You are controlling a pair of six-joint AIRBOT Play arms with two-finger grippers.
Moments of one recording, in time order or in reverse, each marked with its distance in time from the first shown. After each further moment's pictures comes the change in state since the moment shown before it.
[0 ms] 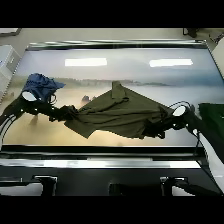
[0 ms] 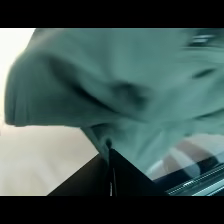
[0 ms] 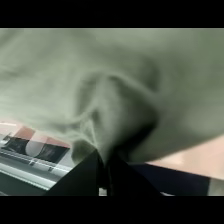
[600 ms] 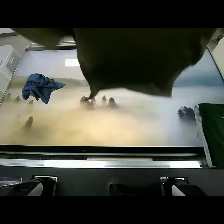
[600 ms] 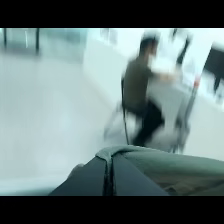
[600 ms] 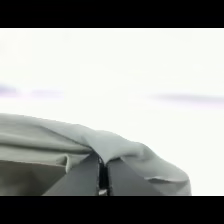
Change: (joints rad) left arm -0.002 0.614 0.719 -0.025 0.484 0.026; right arm -0.064 0.316 1.174 -0.255 -0.082 -0.105
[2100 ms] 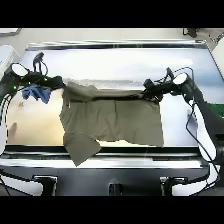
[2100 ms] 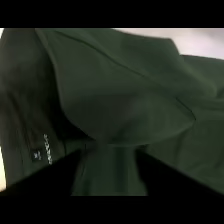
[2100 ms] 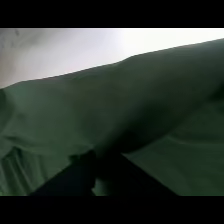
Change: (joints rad) left arm -0.002 -0.809 -0.185 0.171 -0.429 -0.069; right arm 0.054 -0.615 -0.541 0.296 -0.113 0.297
